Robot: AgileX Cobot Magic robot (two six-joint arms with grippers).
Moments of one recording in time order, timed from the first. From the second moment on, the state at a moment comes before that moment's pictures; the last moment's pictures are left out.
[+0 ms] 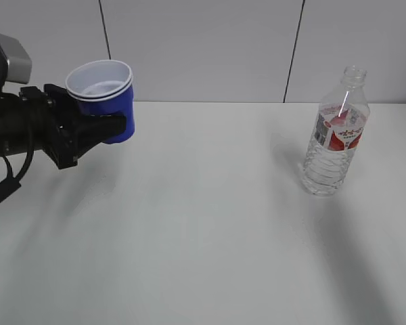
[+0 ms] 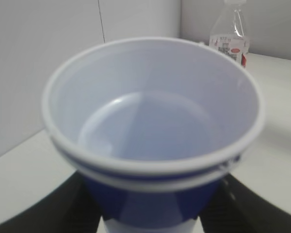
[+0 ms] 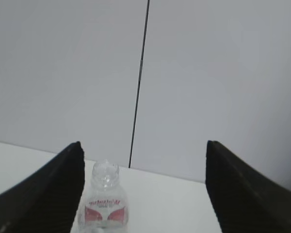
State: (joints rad) left arm -0.12 1.70 -0.71 1.07 -0.98 -0.56; right arm 0.05 0.92 -0.55 -0.13 -0.26 -0.10
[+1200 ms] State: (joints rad) left arm -0.12 1.68 -0.71 1.04 -0.88 -0.57; right arm 0.05 1.43 -0.42 -0.19 -0.96 0.05
